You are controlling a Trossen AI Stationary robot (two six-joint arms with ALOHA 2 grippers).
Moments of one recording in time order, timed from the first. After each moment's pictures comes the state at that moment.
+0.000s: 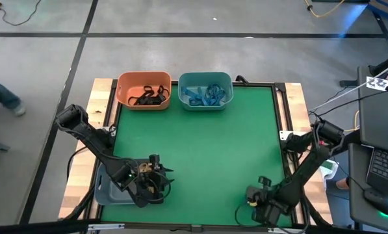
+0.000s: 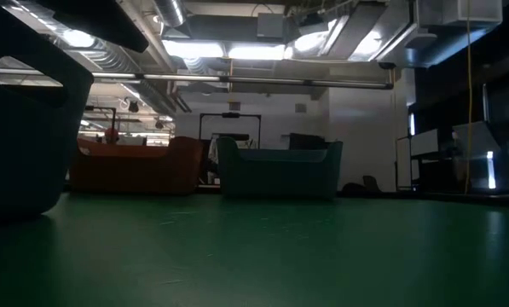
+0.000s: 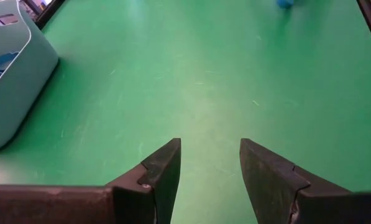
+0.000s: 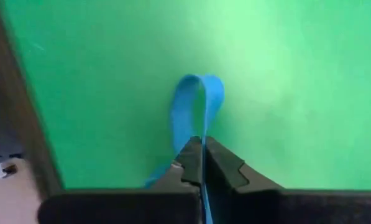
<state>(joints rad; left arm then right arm) -0.74 1.59 1.02 -0.39 -0.79 -0.55 0.99 1.72 1.06 -0.71 0.21 1.31</state>
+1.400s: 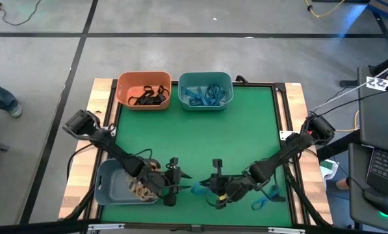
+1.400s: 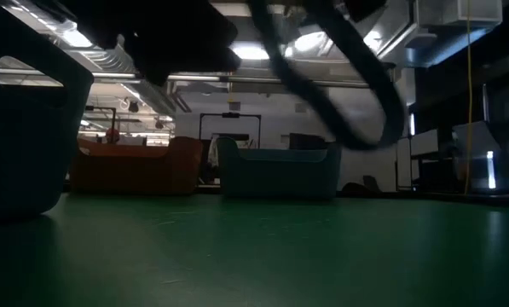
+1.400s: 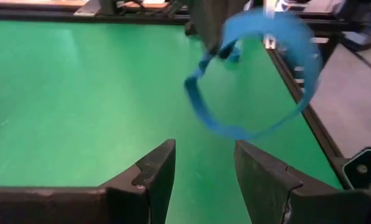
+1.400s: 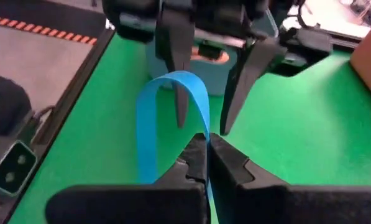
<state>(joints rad) -0.59 1.74 0.86 0.39 -0.53 -0.31 0.61 1.73 1.15 0.01 0.52 0.15</state>
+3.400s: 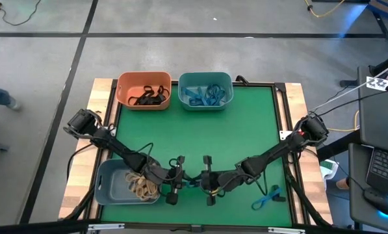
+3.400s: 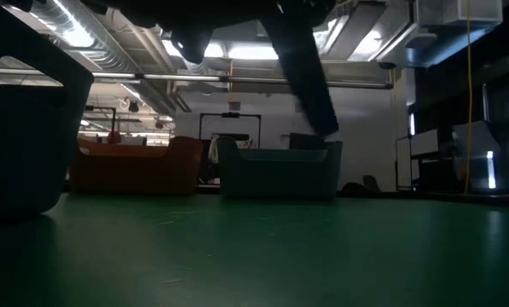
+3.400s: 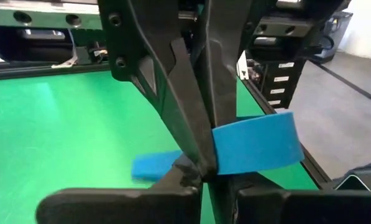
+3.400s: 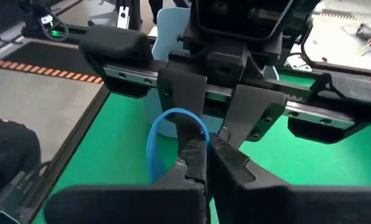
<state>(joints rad) -0.52 1.74 0.86 0.58 -0.39 -0.10 0.52 1.81 1.15 0.29 0.42 0.06</state>
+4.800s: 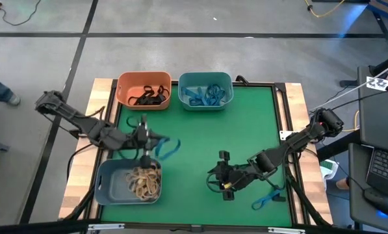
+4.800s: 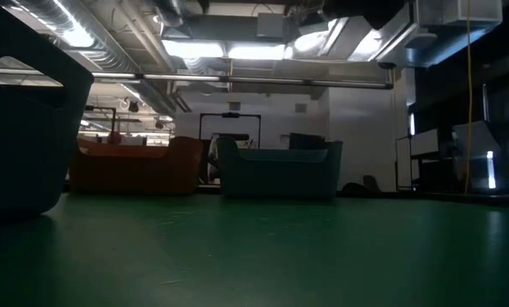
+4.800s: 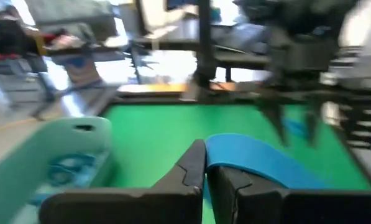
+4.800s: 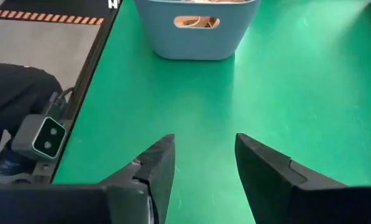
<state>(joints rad) -0.47 1.02 0.86 -0.12 -0.66 -0.09 0.56 1.59 1.15 -0.25 0.36 0.32</state>
